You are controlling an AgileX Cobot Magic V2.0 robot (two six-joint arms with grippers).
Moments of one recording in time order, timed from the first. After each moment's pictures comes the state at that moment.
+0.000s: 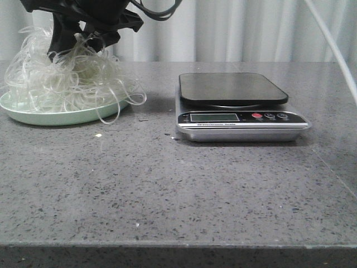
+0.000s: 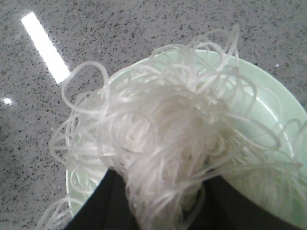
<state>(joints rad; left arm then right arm) -0.12 0.50 -0.46 -0.24 0.24 0.32 0.69 2.15 -2.08 0.43 0.85 -0.31</state>
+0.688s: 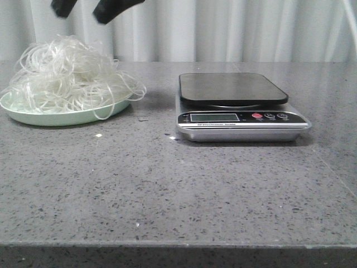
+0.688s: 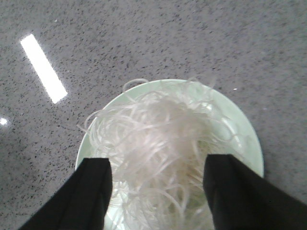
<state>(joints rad) -0.12 0.50 -0.46 -0.24 0.24 0.32 0.62 2.03 -2.08 0.44 0.89 -0.31</state>
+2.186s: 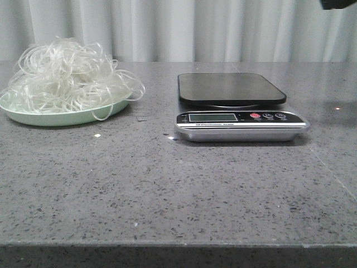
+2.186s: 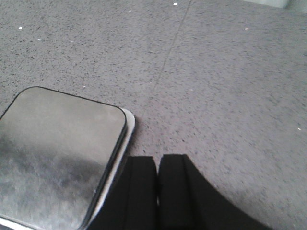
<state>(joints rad) -0.12 0.50 -0.46 -0.24 0.24 0.32 0.13 1.19 -0.96 0.28 0.40 -0.28</state>
